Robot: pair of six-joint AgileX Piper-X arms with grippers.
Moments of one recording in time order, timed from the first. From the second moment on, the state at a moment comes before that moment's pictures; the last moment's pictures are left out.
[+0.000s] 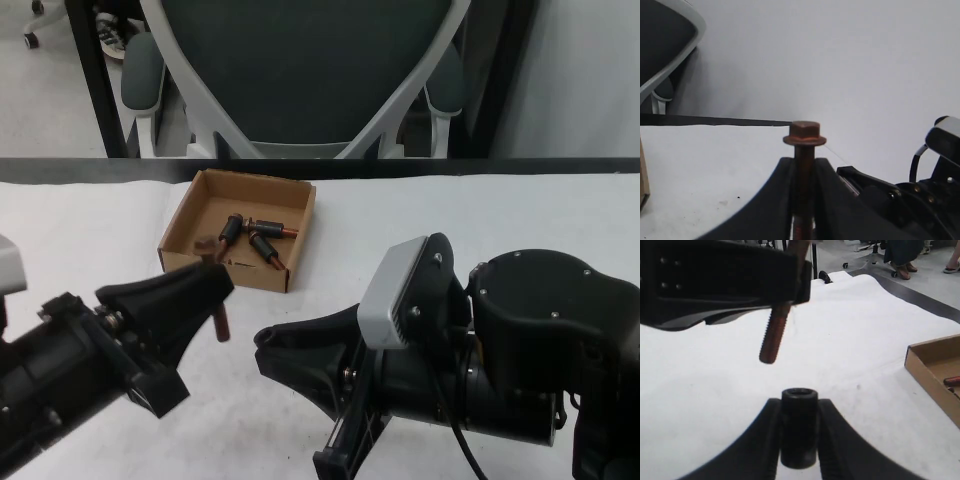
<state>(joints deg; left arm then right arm) -24.1 61.9 -6.9 -55.5 24.1 -28.2 47.3 81.6 -31.0 -29.6 -18.3 0.0</state>
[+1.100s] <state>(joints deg) -24.0 61.9 -6.9 -55.6 28.3 -36.6 48.0 81.6 -31.0 -29.6 -23.5 3.0</state>
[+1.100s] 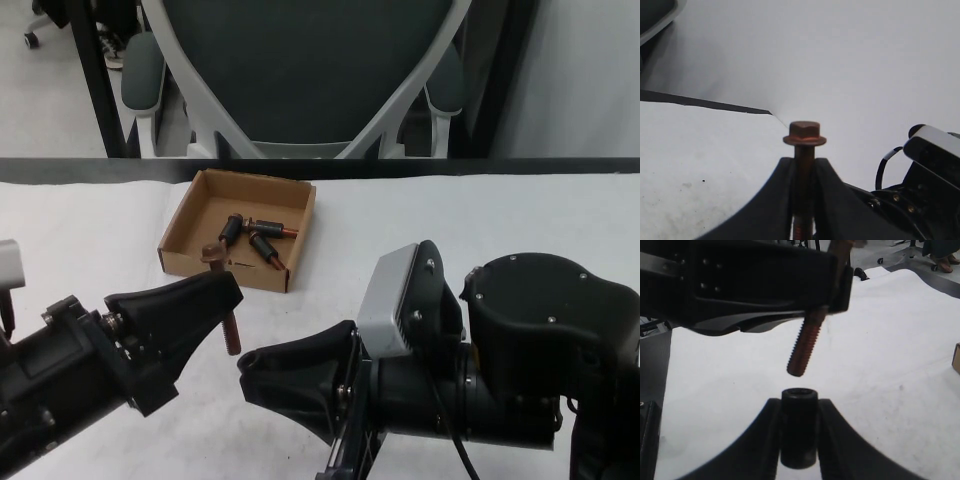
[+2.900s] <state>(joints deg) -24.0 61.9 -6.9 -55.5 30.2 -41.1 48.2 81.6 -32.9 -29.2 -24.5 5.0</state>
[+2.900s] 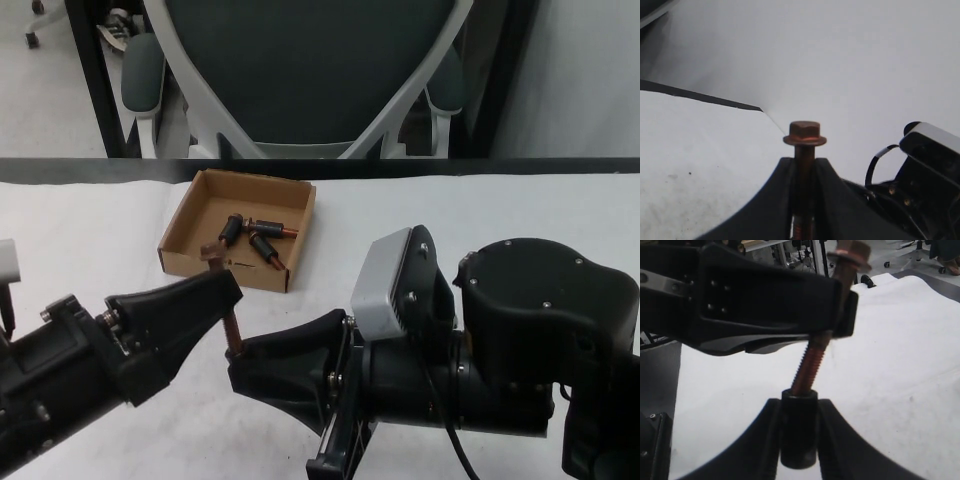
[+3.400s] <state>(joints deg) -24.0 61.9 -6.9 -55.3 31.0 -39.9 48.2 82.0 -33.0 -30.6 -24.4 6.1</state>
